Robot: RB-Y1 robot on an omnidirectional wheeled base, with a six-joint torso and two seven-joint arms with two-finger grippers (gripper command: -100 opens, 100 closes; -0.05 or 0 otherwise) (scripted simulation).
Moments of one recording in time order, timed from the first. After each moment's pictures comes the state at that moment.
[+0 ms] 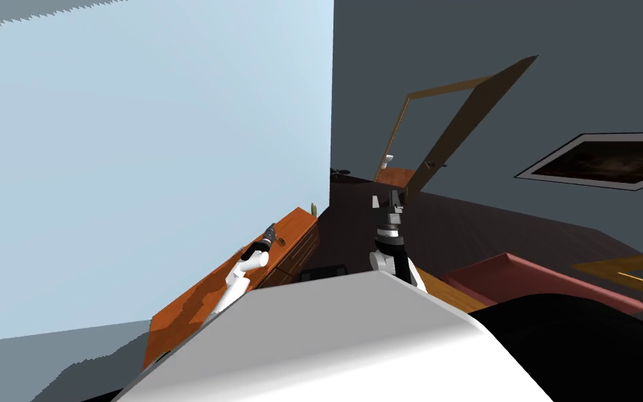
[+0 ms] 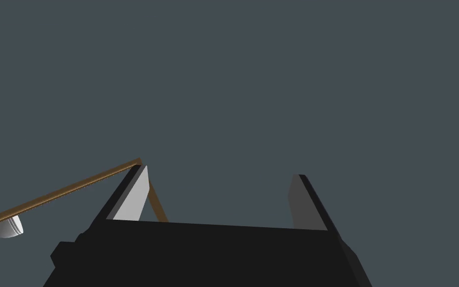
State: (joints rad) left arm 0.07 0.39 -0.05 -1.37 0.47 0.14 -0.22; right arm 0.53 -0.01 -0.02 -2.21 0.00 -0.57 -0.17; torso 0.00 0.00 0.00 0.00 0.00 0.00
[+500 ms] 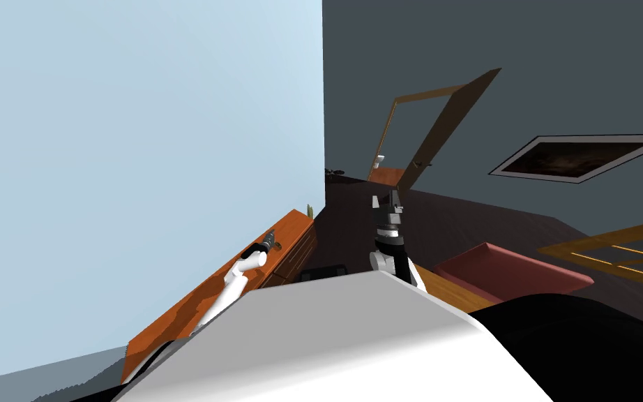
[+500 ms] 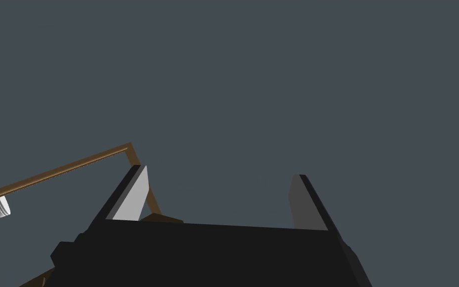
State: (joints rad) left arm 0.02 0.43 -0.07 -1.24 0.52 0.26 -0.25; right arm 0.53 -0.01 -0.02 -2.21 0.00 -0.57 -0.17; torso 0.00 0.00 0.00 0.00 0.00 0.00
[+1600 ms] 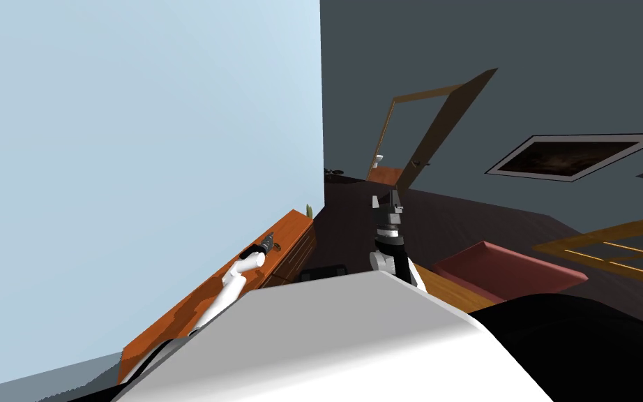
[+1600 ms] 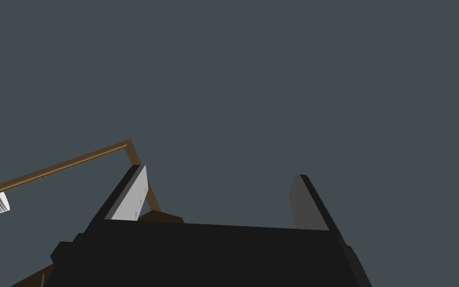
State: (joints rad) left arm 0.01 0.44 -0.05 -1.19 0.52 0.32 -0.27; right arm 0.53 -0.01 -0.02 -2.21 0.00 -0.57 -0.17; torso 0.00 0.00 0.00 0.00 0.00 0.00
